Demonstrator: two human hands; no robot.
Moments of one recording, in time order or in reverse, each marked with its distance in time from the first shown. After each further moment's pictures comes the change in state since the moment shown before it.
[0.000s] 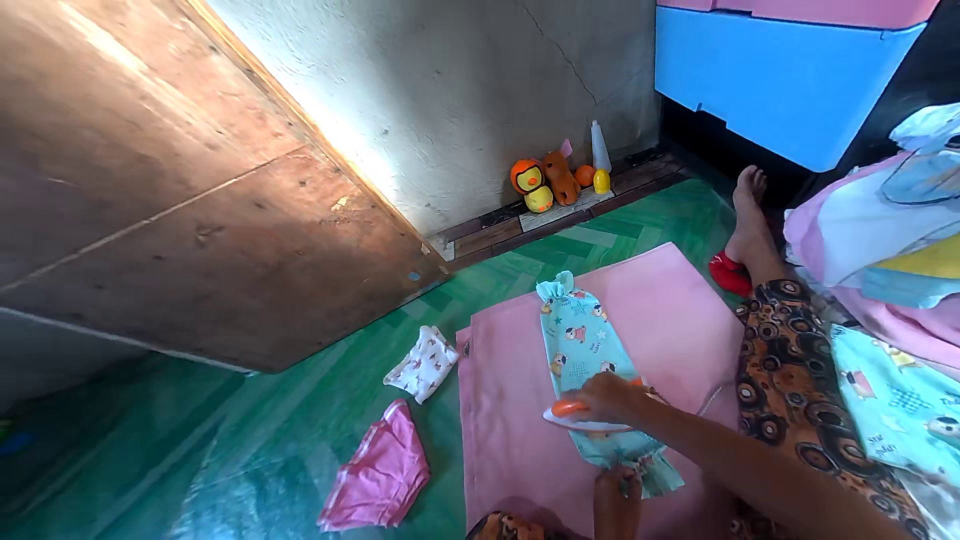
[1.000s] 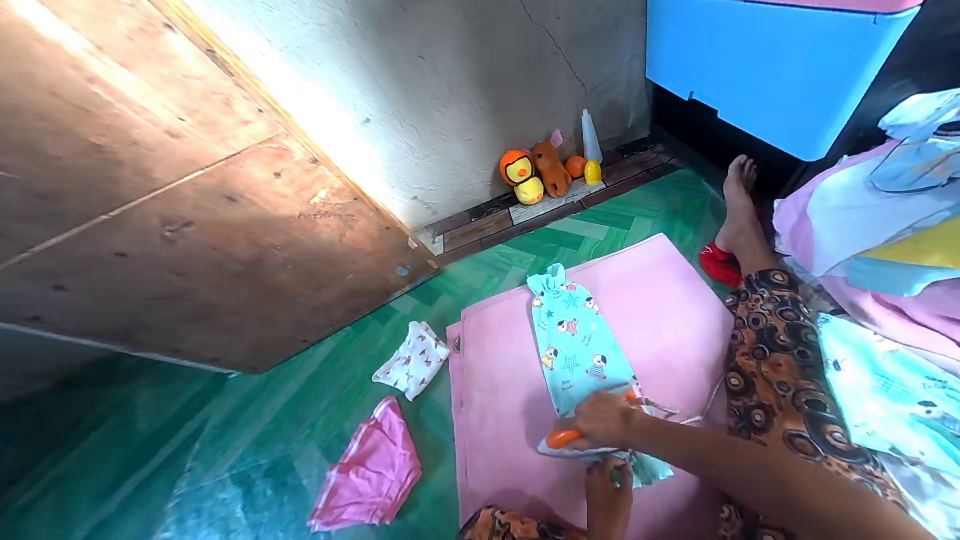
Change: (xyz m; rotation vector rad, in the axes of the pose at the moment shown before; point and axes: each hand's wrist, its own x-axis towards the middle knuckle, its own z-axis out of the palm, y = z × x) left_hand 0.002 -0.003 0.002 0.042 0.036 0.013; right_hand -0.020 -0.024 0.019 -0.071 -0.114 -0.114
